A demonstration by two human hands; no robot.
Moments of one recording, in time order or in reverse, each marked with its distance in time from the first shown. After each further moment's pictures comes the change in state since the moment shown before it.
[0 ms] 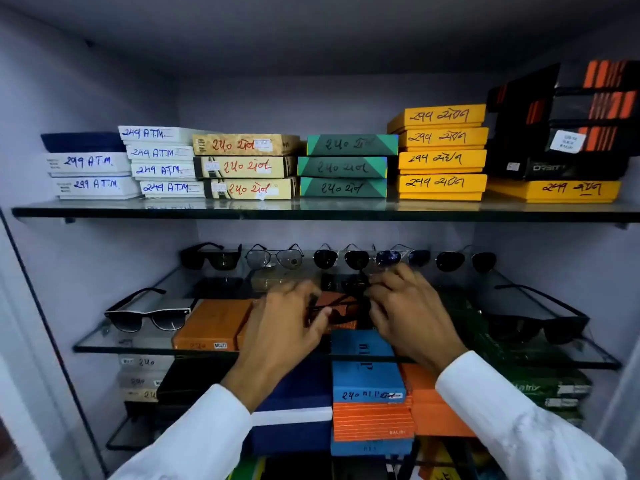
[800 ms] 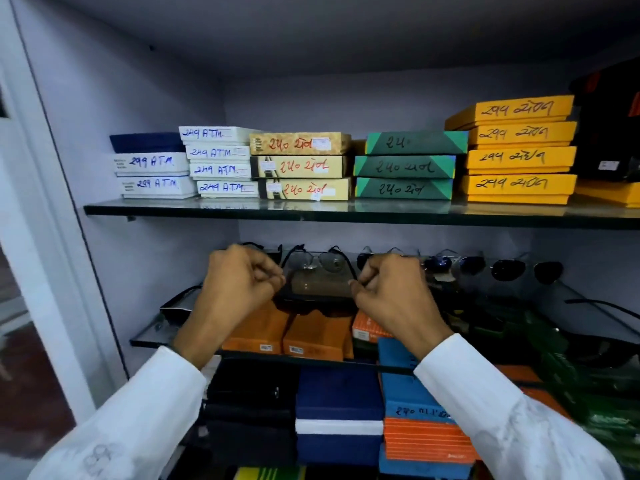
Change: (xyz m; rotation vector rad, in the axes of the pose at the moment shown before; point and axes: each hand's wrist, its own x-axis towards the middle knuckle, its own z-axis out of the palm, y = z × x) left_hand 0.020 -0.096 -0.084 -0.192 0.043 -0.313; right_hand 0.065 -0.088 -0.010 0.634 0.005 0.394
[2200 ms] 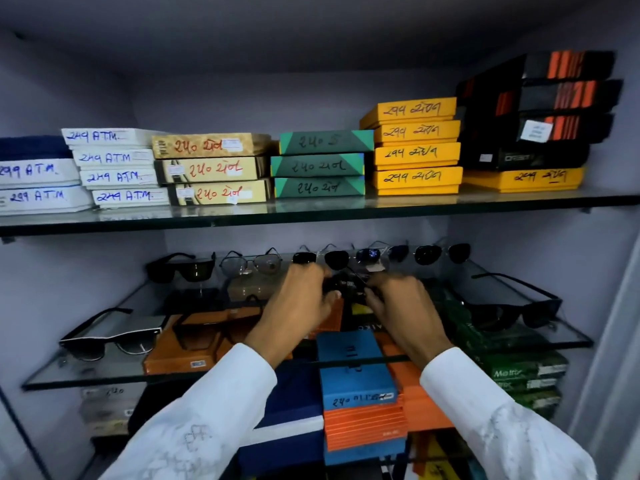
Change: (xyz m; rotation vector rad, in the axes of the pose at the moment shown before) left_hand -0.007 0.095 0.126 0.042 -0.266 0.364; right_hand -0.028 0.101 -0.041 -0.369 0.094 -0.044
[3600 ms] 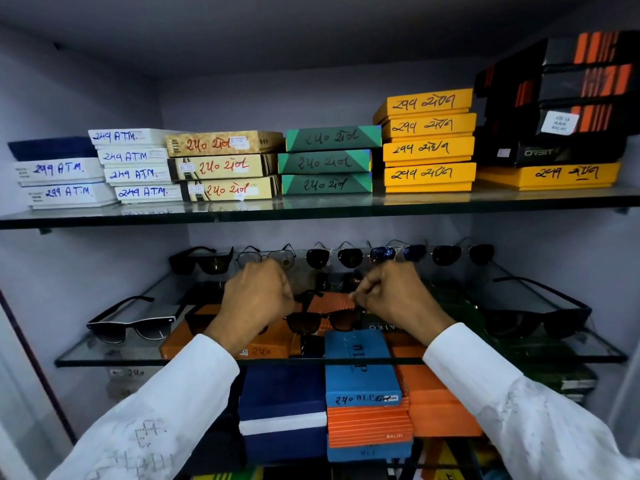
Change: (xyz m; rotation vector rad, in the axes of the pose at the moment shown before) left_hand -0.012 -0.024 -0.039 0.287 -0.075 -0.361; right_hand 0.026 -0.005 -0.006 0.339 -0.230 0.022
